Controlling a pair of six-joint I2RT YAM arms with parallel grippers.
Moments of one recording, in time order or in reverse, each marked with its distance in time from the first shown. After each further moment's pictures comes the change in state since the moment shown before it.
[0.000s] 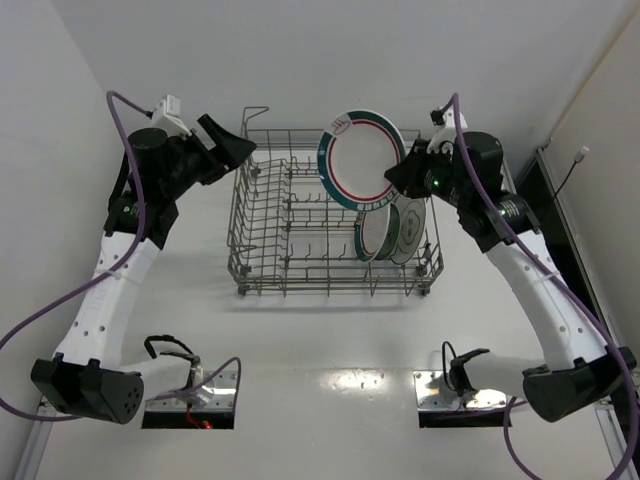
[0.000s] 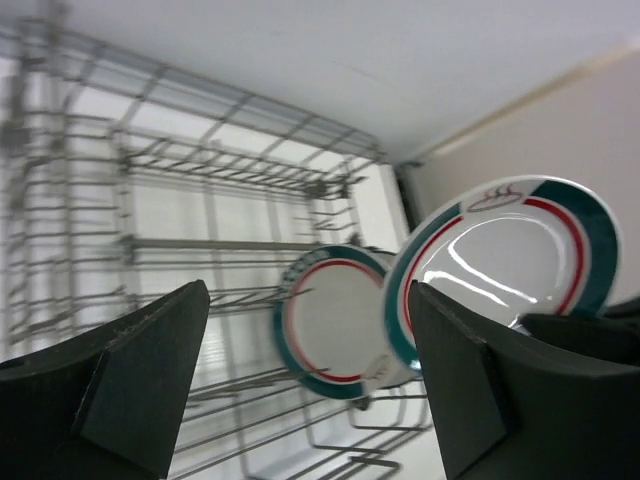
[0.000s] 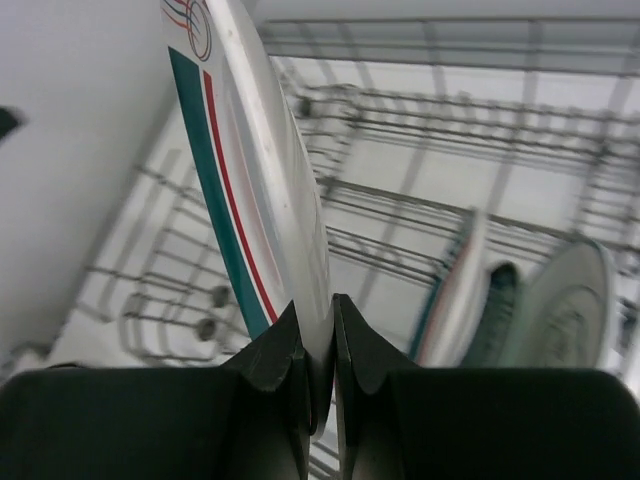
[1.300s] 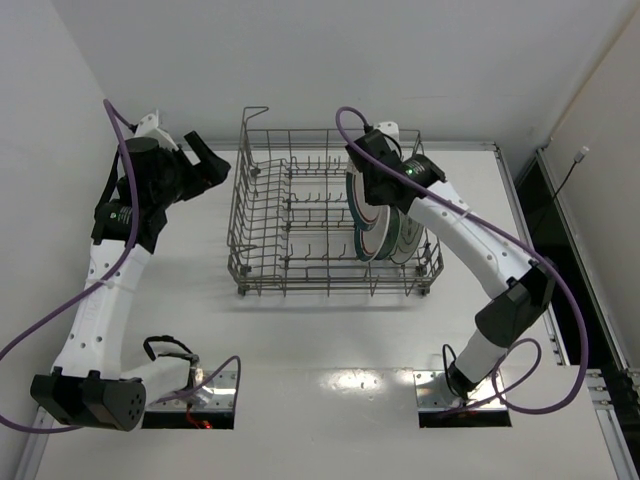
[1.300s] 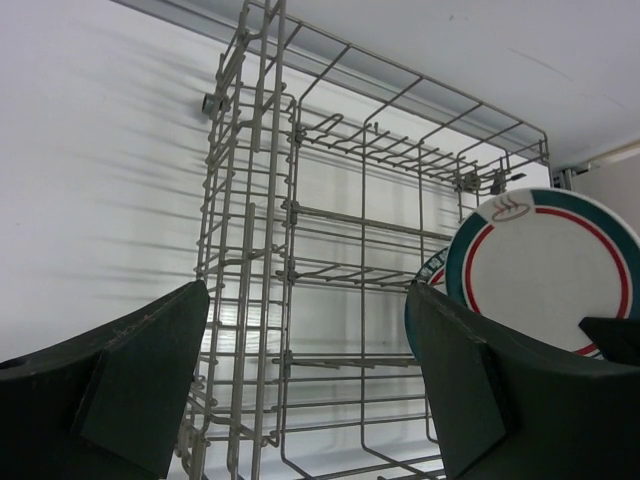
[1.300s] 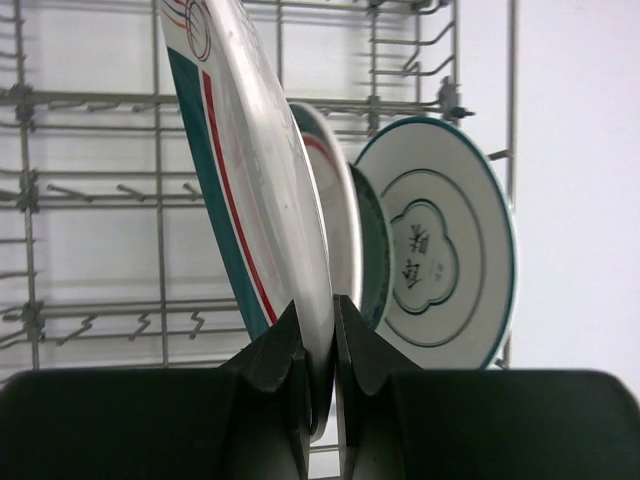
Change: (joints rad) left arm 0.080 -0.048 0.000 -0.260 -0.192 0.202; right arm 0.295 0.463 0.379 -0.528 0.803 0.043
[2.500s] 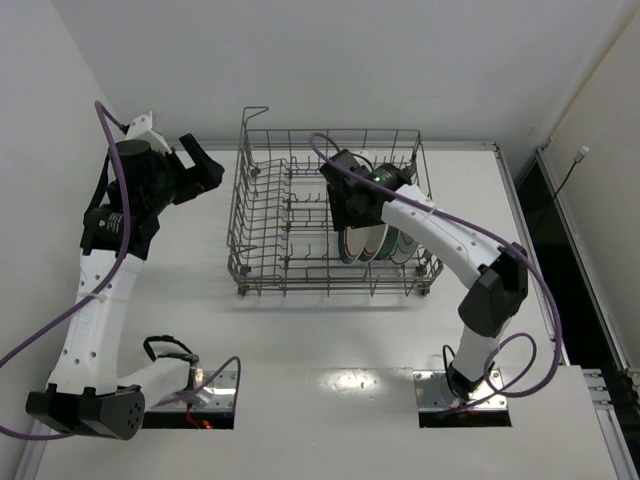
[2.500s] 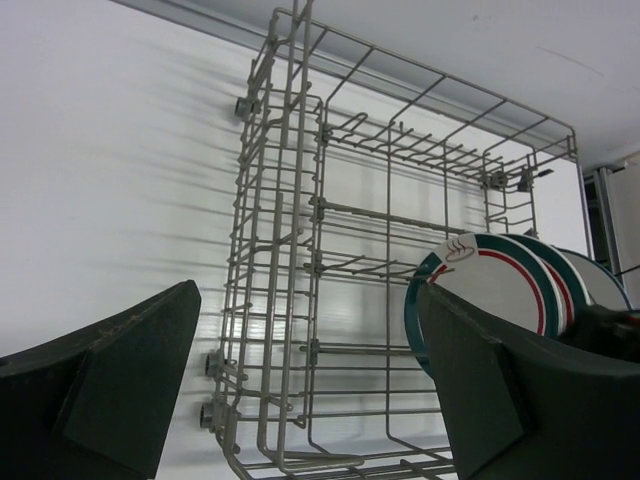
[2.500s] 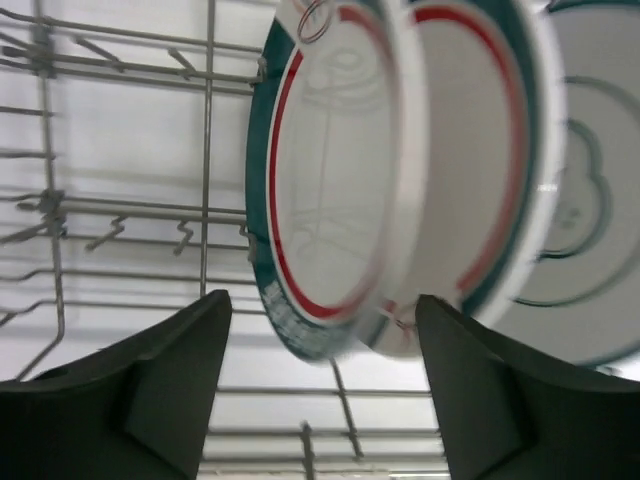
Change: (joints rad) left arm 0.000 -0.043 0.044 -0.096 -0.040 0.057; right arm 0.079 0.121 -0.022 -0.079 -0.129 0.102
